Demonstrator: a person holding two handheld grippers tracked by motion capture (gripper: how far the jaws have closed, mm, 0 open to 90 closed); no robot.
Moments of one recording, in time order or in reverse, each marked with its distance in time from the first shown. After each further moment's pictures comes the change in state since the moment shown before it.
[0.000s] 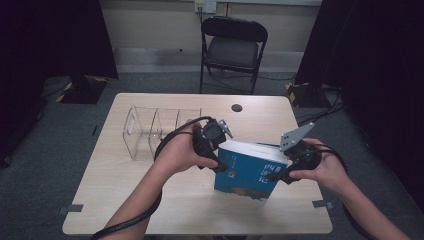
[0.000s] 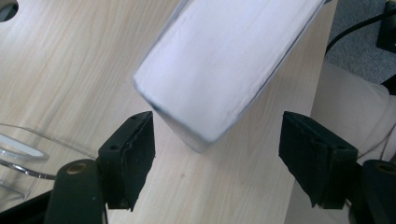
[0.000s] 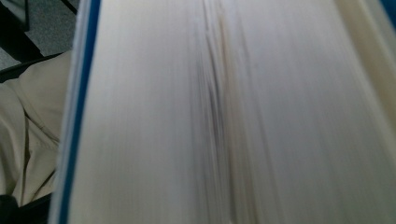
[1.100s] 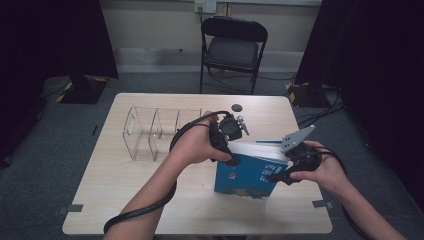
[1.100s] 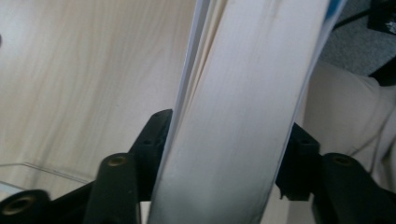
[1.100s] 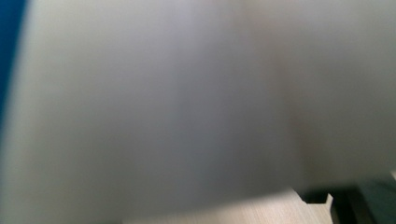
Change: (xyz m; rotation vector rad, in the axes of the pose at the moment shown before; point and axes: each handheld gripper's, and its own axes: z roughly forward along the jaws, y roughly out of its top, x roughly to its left) left arm -0.005 0.034 0.006 0.044 -0.054 0.066; right arm -0.006 -0.012 0.006 -0.006 -0.007 0.025
